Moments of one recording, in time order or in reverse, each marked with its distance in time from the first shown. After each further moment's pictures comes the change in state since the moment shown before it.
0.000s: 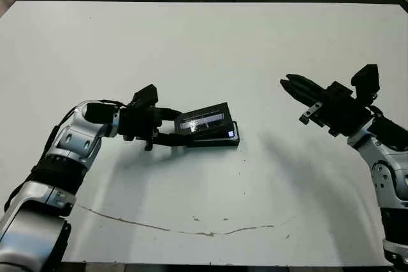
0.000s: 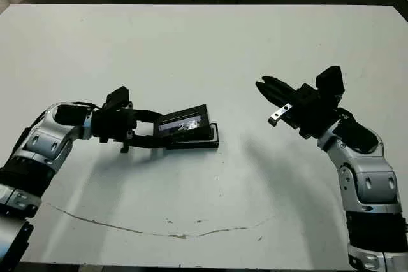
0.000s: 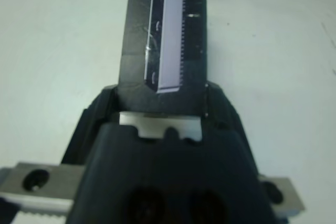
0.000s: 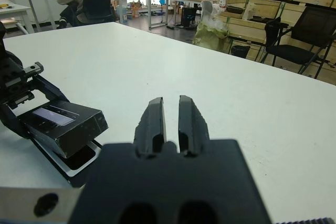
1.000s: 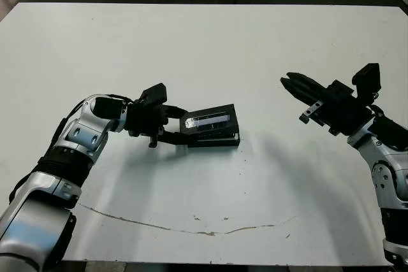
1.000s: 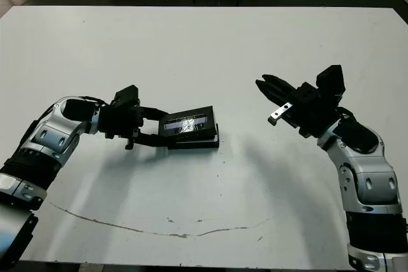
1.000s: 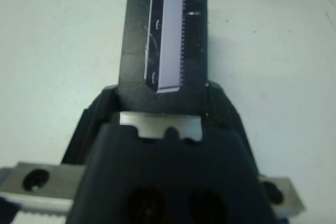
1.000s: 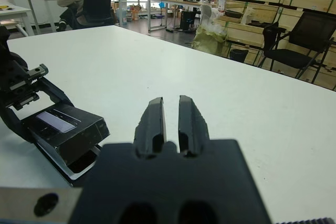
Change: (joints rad) left arm -0.062 -0.003 -0.053 0.097 0.031 -0.066 -0.017; right arm 0.002 0.000 0.000 -0.012 0.002 0.000 -0.011
